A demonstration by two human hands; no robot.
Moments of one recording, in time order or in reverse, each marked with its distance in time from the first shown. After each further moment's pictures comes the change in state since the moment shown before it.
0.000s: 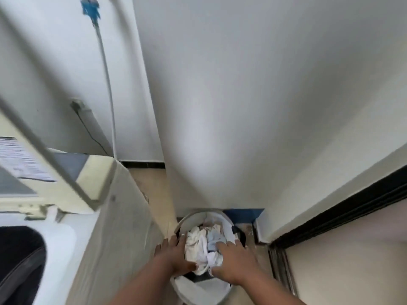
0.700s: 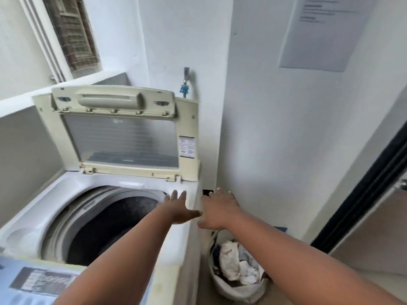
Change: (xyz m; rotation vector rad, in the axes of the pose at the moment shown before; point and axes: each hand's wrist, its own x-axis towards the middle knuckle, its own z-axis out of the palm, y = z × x) left_hand -0.299 -0.119 -0.085 -0.074 0.455 -0.035; right_hand -0.223 -0.235 -0.057 -0.362 0.461 -0.285
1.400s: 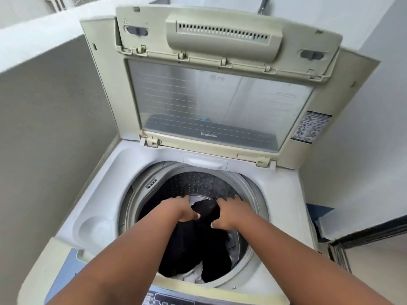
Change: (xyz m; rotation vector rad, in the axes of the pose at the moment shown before) left_hand 0.099 -0.281 0.019 0.041 -0.373 -0.121; right_hand 0.174 -0.210 0.086 0.037 -0.375 0.136
